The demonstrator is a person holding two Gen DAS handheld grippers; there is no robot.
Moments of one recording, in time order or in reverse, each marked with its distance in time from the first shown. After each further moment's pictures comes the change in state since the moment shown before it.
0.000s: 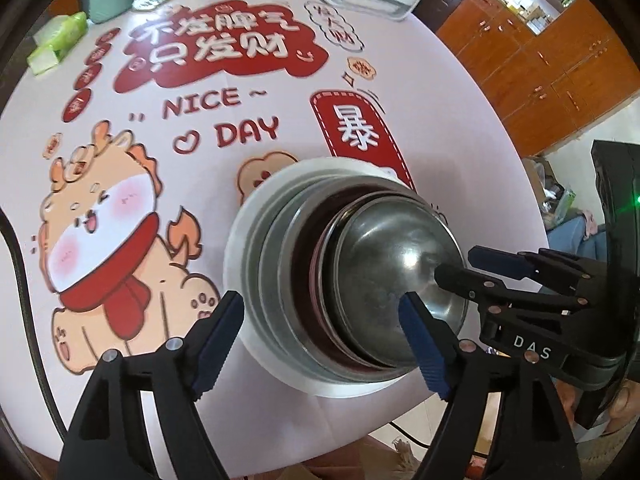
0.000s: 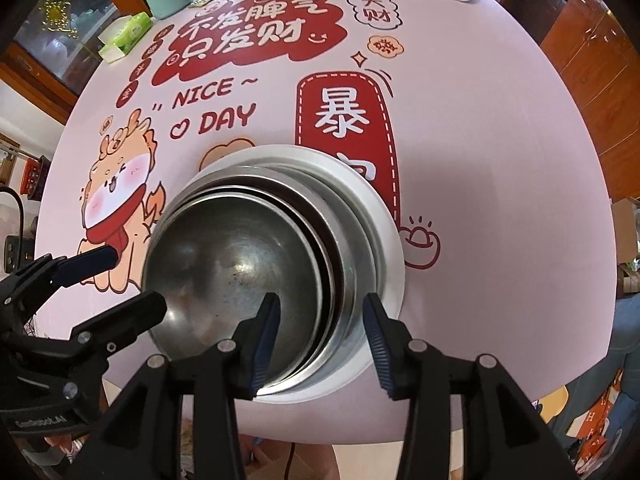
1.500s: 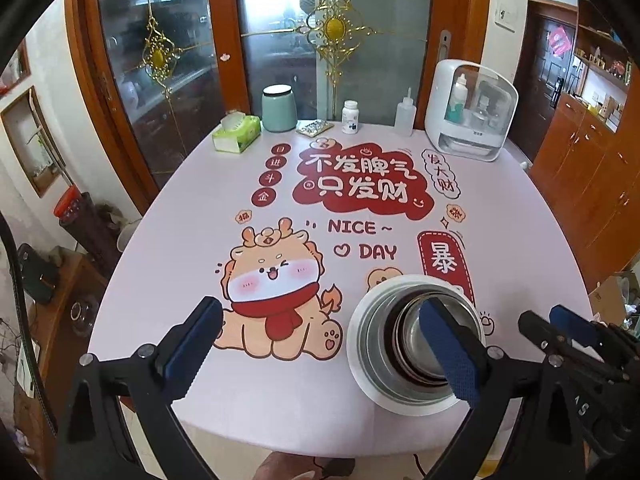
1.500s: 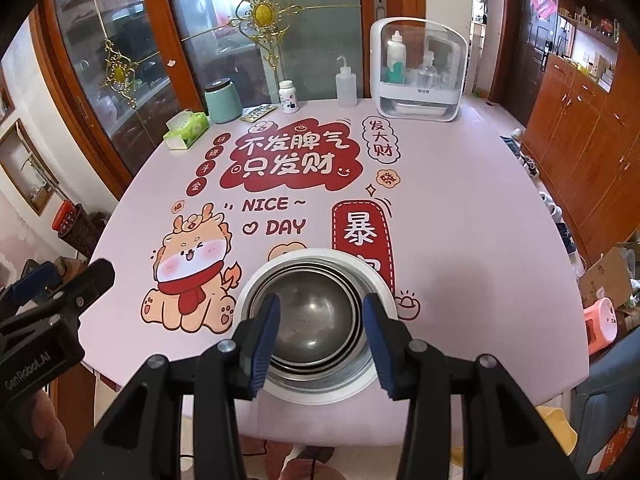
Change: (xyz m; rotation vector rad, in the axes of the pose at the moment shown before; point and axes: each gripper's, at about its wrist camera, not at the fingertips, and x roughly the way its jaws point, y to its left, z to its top) left arm -0.174 -0.034 -0.063 -0.199 -0.464 0.445; right arm -0.134 0.031 -0.054 -0.038 -0.422 0.028
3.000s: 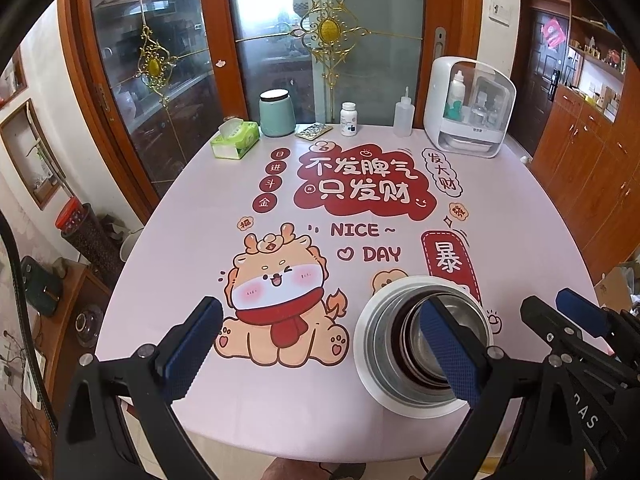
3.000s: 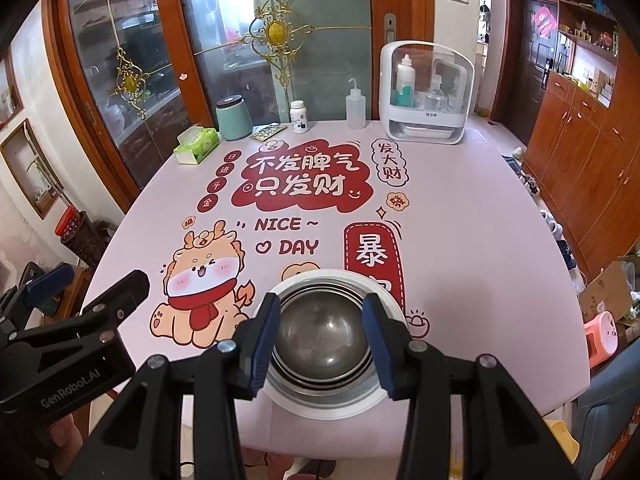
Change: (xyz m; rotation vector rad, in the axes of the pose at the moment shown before) left arm 0.007 0.004 0.000 0.037 -0.010 0.008; right arm -0.009 0.019 0.006 -0.013 -0.070 0.001
